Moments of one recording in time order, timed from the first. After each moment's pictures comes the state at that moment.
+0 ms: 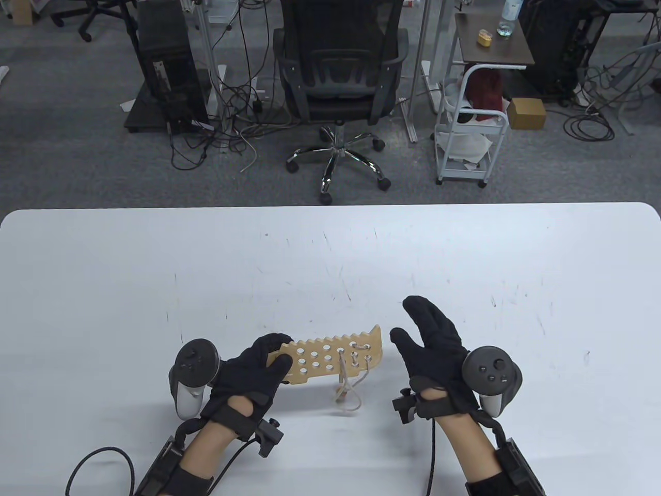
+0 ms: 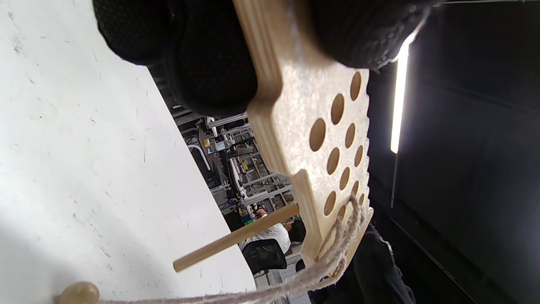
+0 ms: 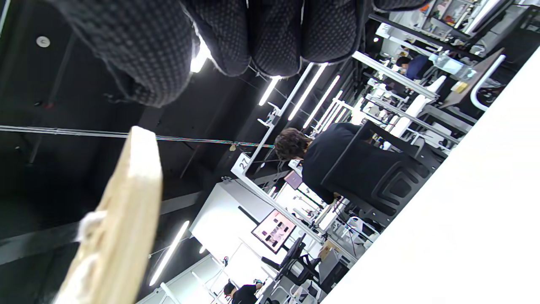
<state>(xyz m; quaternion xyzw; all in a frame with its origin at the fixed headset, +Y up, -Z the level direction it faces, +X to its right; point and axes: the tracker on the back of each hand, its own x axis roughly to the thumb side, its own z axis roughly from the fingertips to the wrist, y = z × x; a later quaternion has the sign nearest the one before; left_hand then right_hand) -0.204 -0.714 -0.315 -0.04 -0.15 0.59 0.79 0.170 -0.689 -0.317 0.09 -0.22 0.82 0.52</state>
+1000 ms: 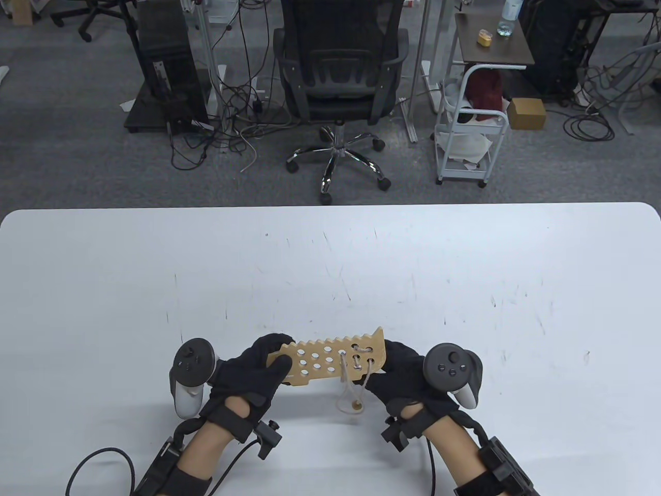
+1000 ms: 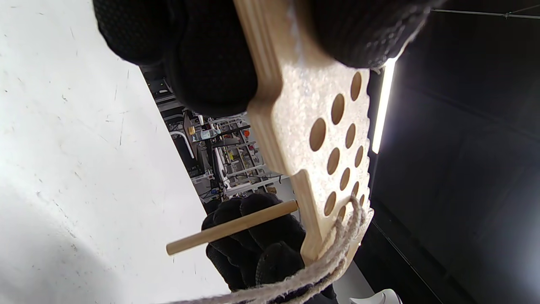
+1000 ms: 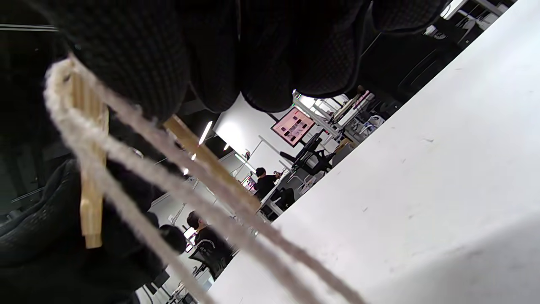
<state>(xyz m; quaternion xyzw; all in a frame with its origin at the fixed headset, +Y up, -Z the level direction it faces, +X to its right) -0.203 -0.711 -0.315 -0.05 -0.18 0.61 0.77 0.118 -0.715 -0.319 0.23 -0.06 0.85 0.48</state>
